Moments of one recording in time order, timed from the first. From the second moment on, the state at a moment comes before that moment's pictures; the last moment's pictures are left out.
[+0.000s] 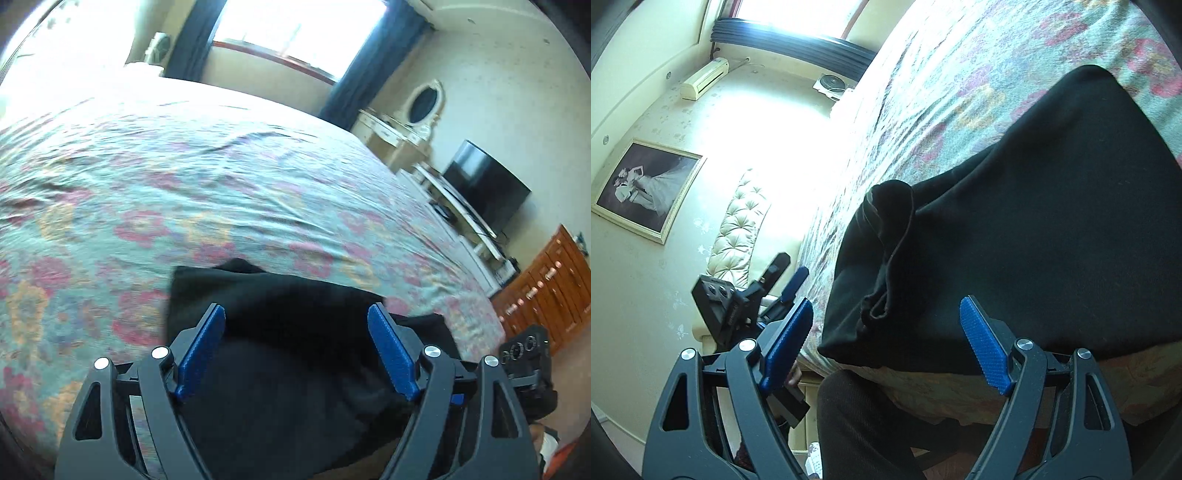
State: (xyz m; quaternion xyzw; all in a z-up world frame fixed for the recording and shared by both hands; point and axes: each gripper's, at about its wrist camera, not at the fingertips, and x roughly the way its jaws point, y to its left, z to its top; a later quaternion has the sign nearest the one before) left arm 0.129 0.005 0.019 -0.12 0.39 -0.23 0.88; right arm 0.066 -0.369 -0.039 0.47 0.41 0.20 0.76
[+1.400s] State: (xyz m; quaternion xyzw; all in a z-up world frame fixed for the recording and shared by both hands) left arm 0.127 0.012 -0.057 -0.23 0.48 -0.24 0.81; right arm 0.074 -0.448 0.010 0.37 0.45 0.15 0.80
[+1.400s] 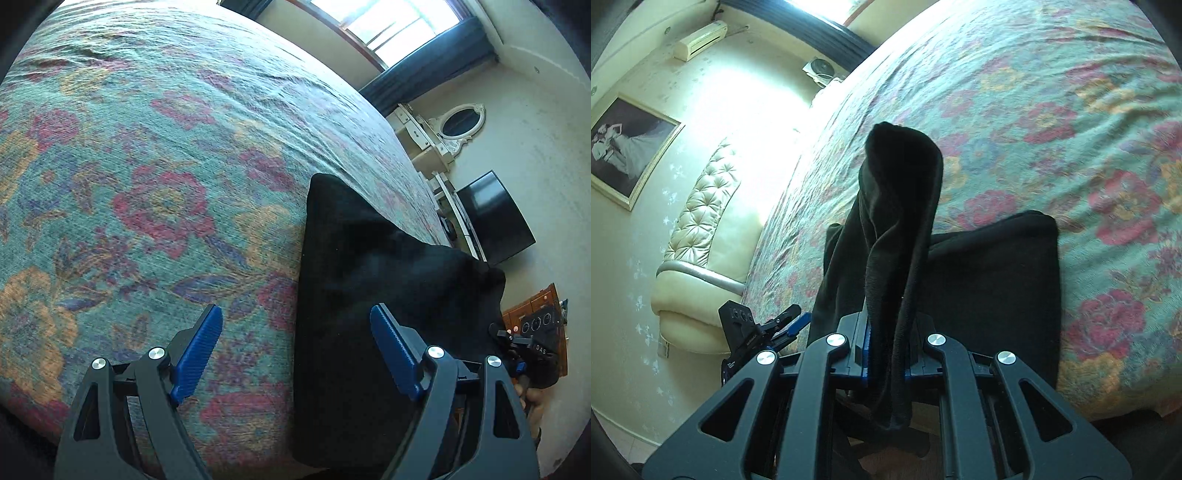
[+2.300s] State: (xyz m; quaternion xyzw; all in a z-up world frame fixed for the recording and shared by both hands) left arm 0.115 -0.007 -0.078 -0.27 0.50 -0.27 0.78; right arm 0.027 -0.519 -0.101 0.53 0.47 0.16 0.69
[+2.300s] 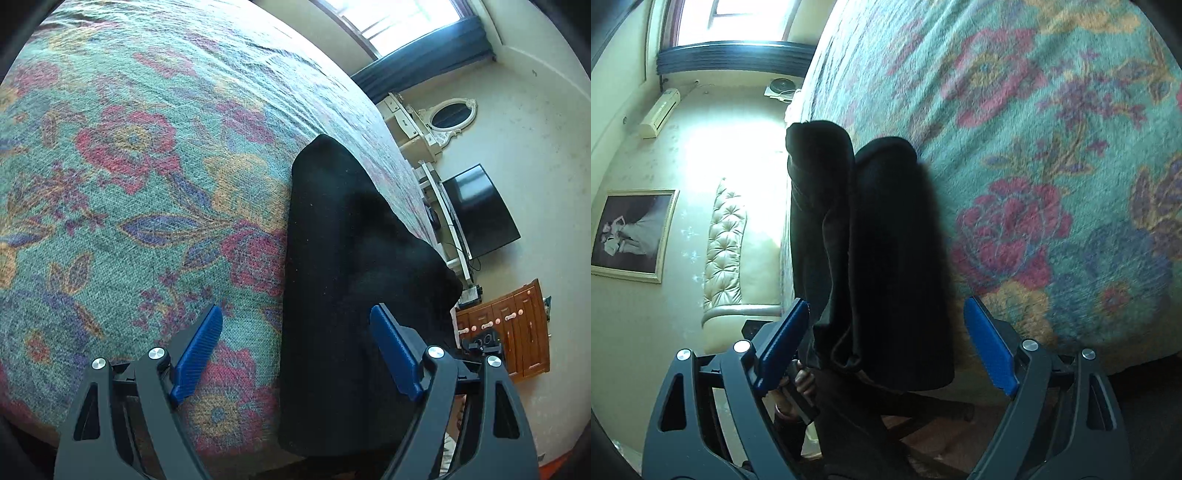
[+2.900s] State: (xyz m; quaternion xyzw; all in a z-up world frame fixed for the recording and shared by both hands) left arm 0.098 0.003 -0.100 -0.42 0.54 -0.34 0.65; right arm 0.030 -0.486 -0.104 0.54 0.47 0.19 0.67
